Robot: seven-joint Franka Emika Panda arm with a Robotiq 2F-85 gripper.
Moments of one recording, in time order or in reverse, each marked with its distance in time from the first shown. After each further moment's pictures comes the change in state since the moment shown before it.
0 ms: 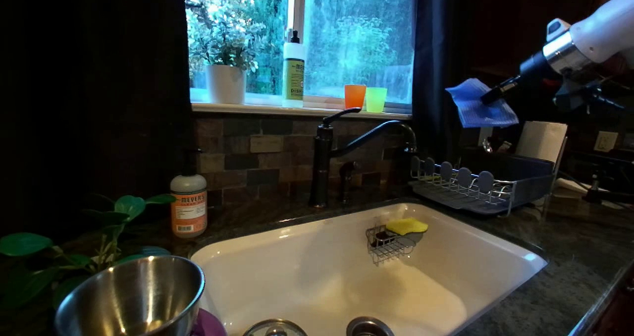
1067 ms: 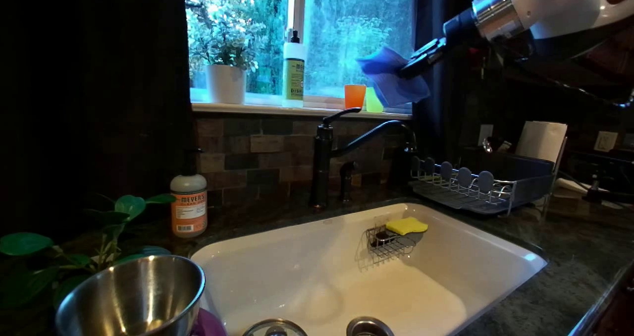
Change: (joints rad) arm 0.360 0.135 0.226 0.206 0.021 -0.007 -0.049
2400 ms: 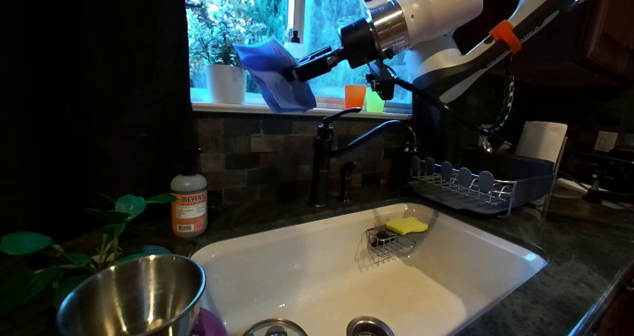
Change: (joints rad) arm 0.229 0.595 0.036 0.393 0.510 0.311 -0.558
